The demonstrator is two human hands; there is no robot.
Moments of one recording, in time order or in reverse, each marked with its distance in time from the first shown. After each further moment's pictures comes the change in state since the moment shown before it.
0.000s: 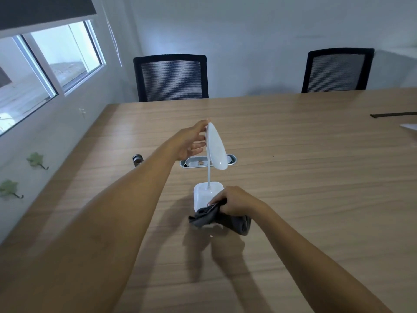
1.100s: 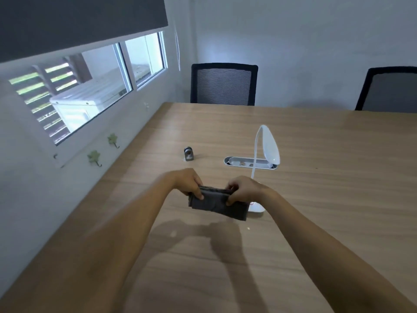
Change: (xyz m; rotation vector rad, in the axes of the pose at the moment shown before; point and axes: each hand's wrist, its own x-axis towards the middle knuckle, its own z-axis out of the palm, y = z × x) left_hand -0.097 -0.104 -0.106 0.893 -0.098 -0.116; right_hand 0.015 -0.082 0.012 0.086 -0.103 -0.113
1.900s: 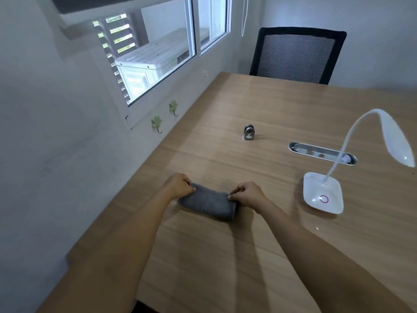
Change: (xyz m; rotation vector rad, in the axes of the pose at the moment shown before) left_hand -0.043 -0.219 0.046 -0.272 0.439 -0.402; right_hand 0.097 -0.064 0.164 0.249 0.043 0.158
